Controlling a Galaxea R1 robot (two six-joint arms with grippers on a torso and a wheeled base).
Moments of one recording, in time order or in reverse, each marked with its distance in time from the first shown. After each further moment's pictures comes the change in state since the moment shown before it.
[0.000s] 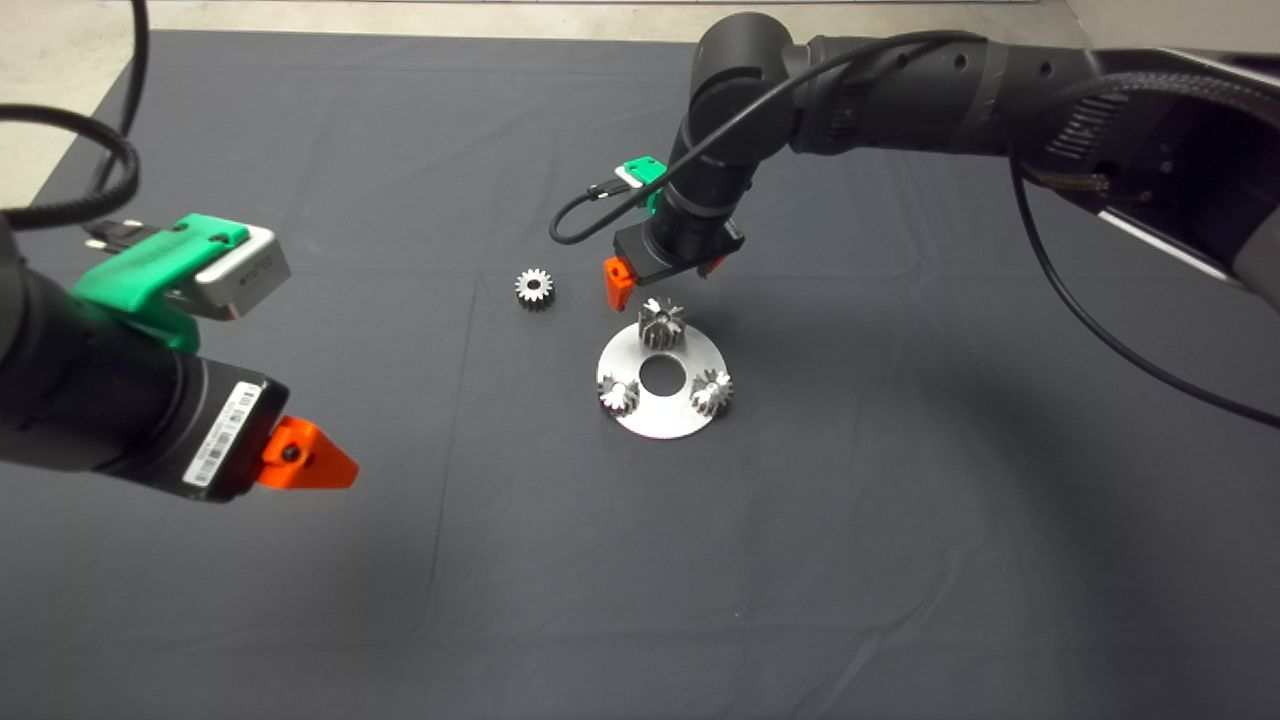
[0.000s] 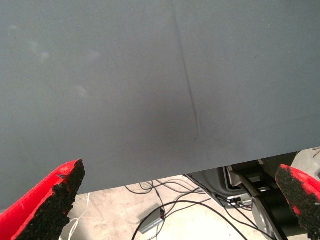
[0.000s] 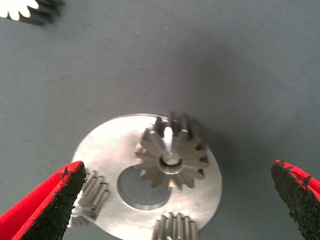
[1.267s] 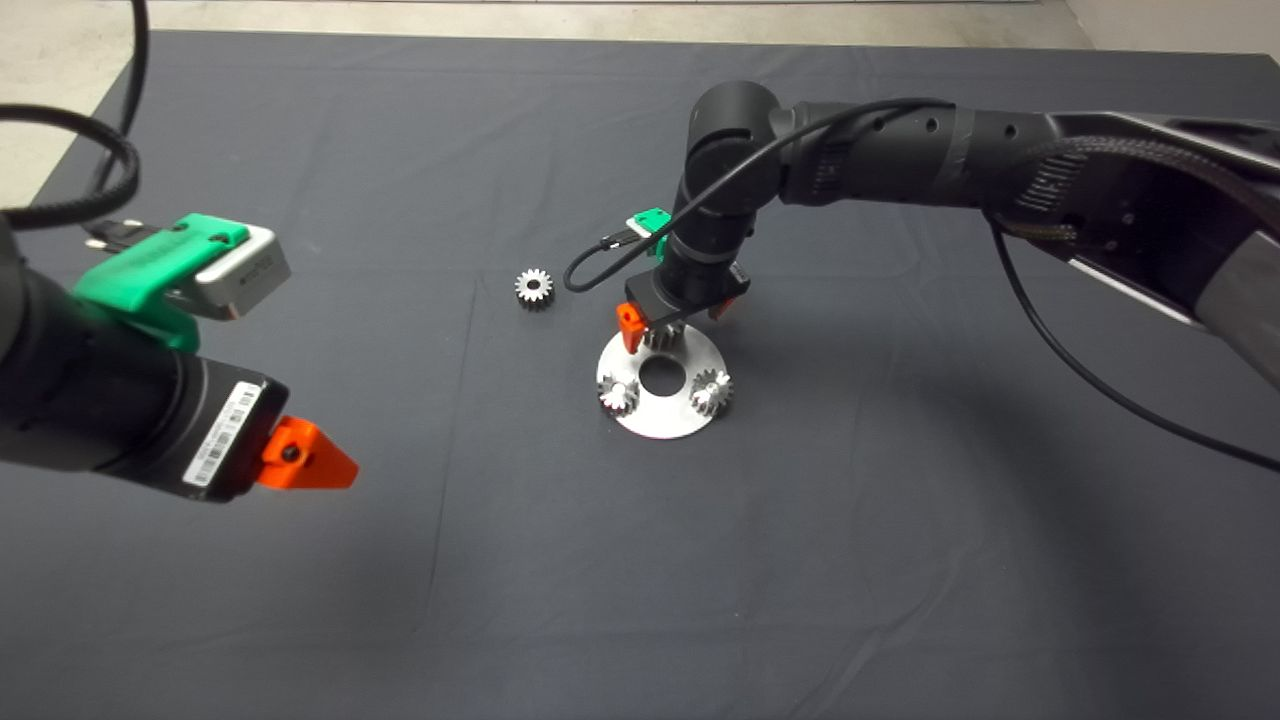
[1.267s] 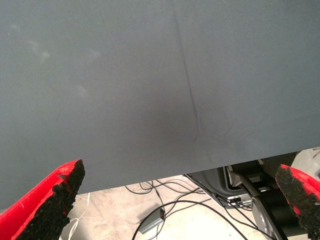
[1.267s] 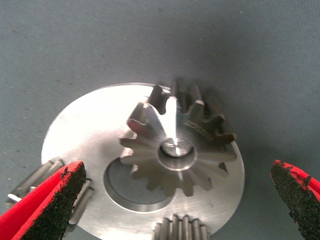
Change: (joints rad) left arm 0.000 0.000 0.000 0.000 0.000 0.000; right arm -0.078 0.001 -0.014 0.000 -0.027 -0.004
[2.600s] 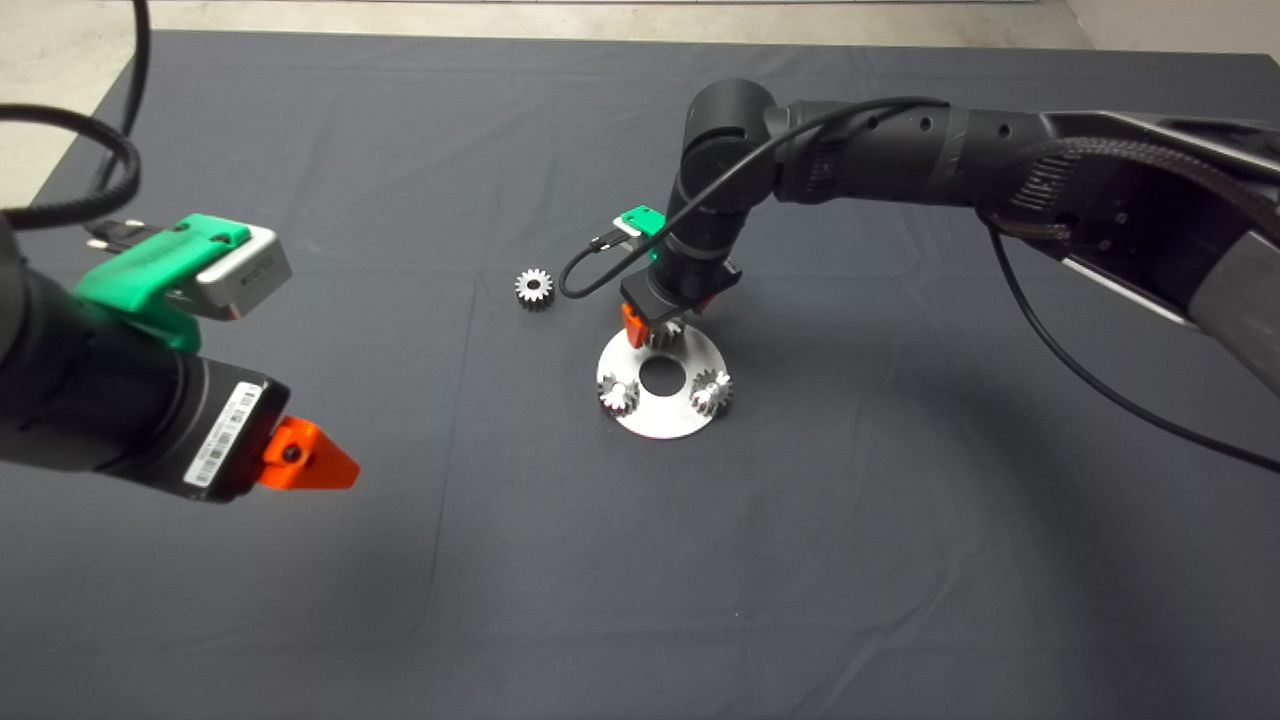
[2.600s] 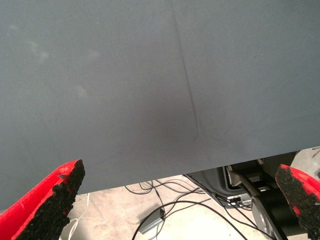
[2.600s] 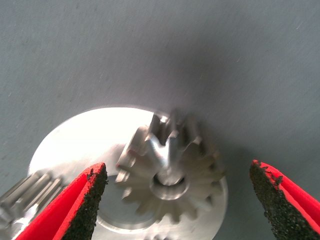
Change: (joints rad) left arm 0.000 0.000 0.000 0.000 -0.003 0.002; right arm 0.000 0.011 -0.017 -0.064 0.017 -0.152
